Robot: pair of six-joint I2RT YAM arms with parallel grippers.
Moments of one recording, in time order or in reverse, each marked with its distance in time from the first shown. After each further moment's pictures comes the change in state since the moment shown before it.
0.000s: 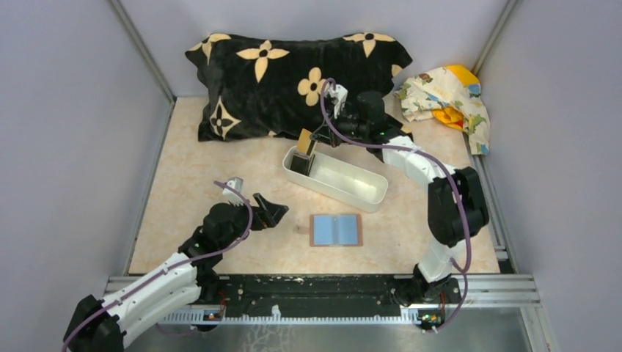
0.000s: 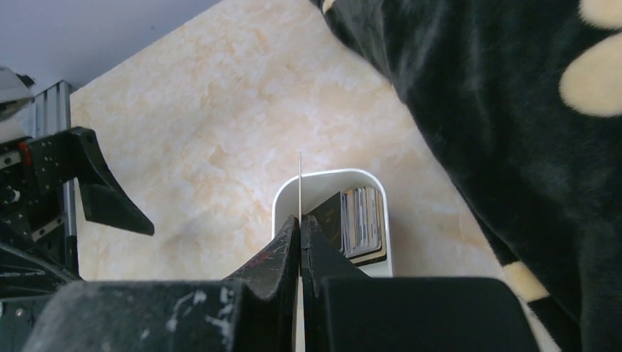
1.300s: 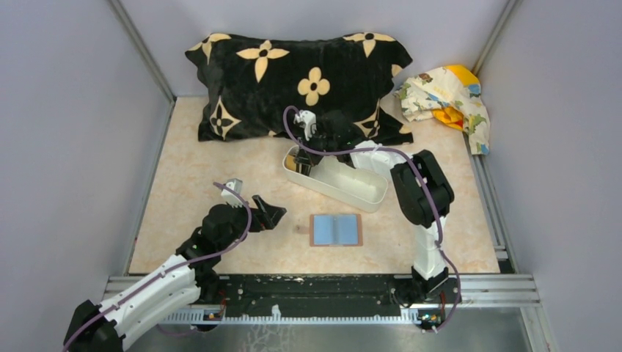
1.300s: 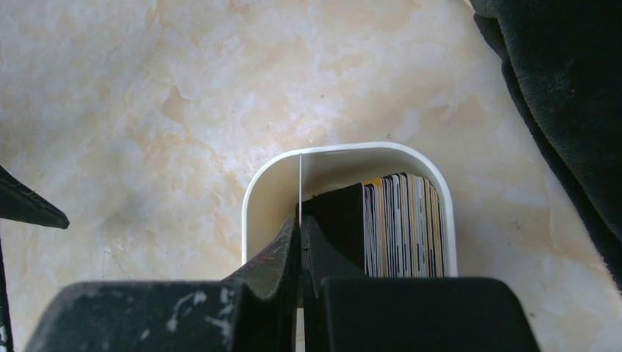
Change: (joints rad) left arm 0.000 -0.055 0.000 -0.089 -0.027 0.042; right arm 0.153 0.291 0.088 -0.048 0.130 -0.087
